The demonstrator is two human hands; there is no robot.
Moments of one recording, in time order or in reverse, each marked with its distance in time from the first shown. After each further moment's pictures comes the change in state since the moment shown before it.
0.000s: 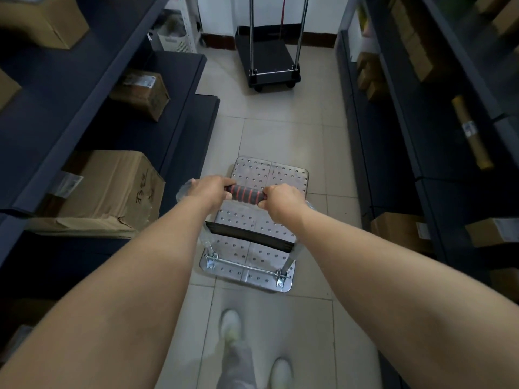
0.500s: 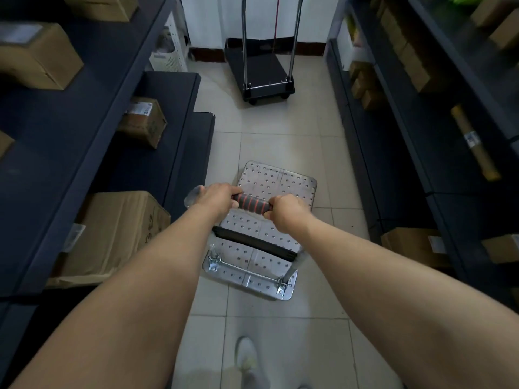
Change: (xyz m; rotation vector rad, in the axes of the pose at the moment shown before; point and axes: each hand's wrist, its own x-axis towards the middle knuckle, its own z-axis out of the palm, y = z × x) left_hand 0.083 -0.032 -0.062 0.073 -0.046 0.090; right_hand 0.077 -0.044 -0.042 0.093 -0.048 0.108
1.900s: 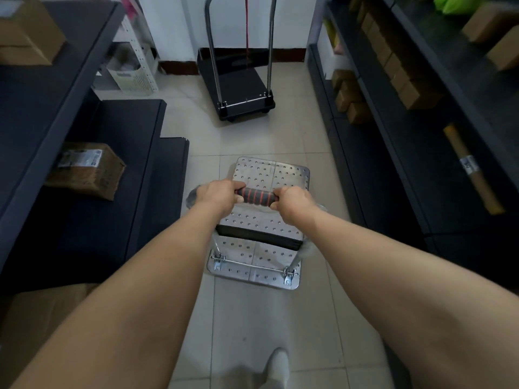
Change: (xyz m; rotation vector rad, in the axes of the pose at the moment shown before) left_hand 0.228 0.085 -0.074 0.101 0.053 0.017; right_hand 0.196 0.091 -0.138 0.052 -0.009 0.073
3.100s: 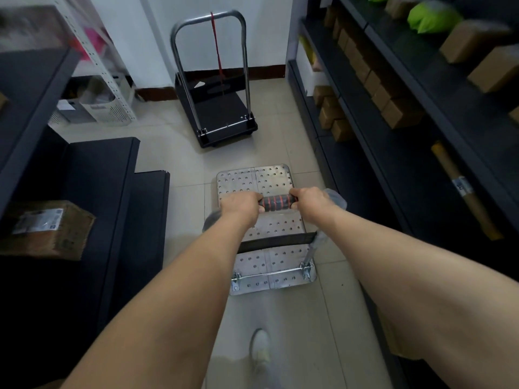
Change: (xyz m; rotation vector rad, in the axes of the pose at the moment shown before) left_hand 0.139 0.116 -0.041 0.104 -0.060 0.086; right_hand 0.124 0.103 -0.092 0.050 0.076 0.082
